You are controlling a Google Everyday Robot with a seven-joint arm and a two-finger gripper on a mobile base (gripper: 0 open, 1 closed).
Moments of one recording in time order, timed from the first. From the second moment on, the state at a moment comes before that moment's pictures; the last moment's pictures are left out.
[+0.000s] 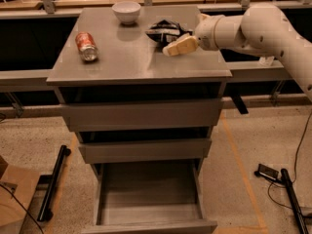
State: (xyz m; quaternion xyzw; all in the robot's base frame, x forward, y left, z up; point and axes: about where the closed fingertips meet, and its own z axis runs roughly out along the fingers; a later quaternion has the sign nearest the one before) arm 0.773 -0.092 0.927 -0.40 0.71 0.14 0.57
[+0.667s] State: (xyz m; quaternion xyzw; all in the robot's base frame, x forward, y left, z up) arm 0.877 -0.096 0.900 -0.32 0.72 0.11 0.60
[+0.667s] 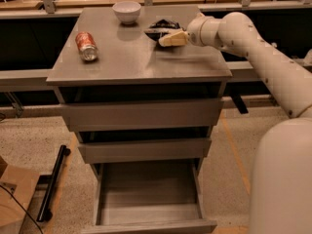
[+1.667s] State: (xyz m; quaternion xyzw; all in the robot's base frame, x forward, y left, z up) arm 0.878 -0.082 0.911 -0.32 0.70 0.12 0.62
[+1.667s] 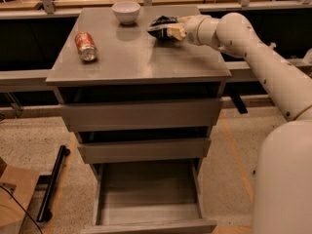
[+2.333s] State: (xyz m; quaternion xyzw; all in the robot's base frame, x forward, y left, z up) arm 0.829 -0.061 0.937 -0.35 0.67 0.15 0.64
